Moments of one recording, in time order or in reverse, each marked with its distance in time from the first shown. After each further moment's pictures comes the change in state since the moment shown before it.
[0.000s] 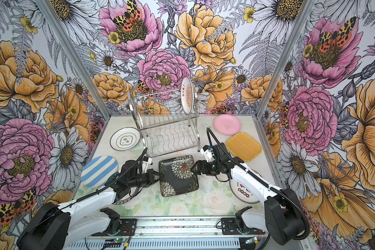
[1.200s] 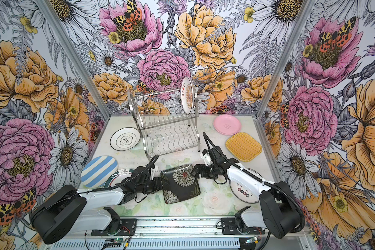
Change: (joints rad) left arm -0.171 0.227 -0.064 0.154 -0.158 -0.013; right arm 0.044 0.053 -0.059 0.002 0.137 0.023
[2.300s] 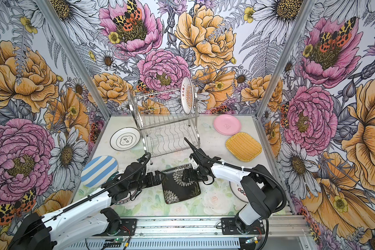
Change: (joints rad) left arm -0.033 -0.344 0.158 -0.546 -0.271 0.111; right arm 0.193 0.232 0.106 0.041 0.109 0.037
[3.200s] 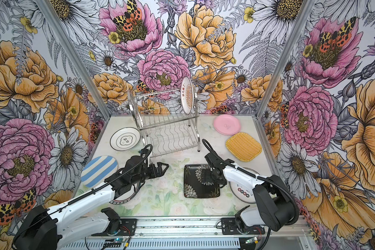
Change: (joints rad) left arm 0.040 0.077 0.082 0.155 -0.023 0.085; right arm -0.144 -0.144 -0.122 -0.183 0.303 0.068
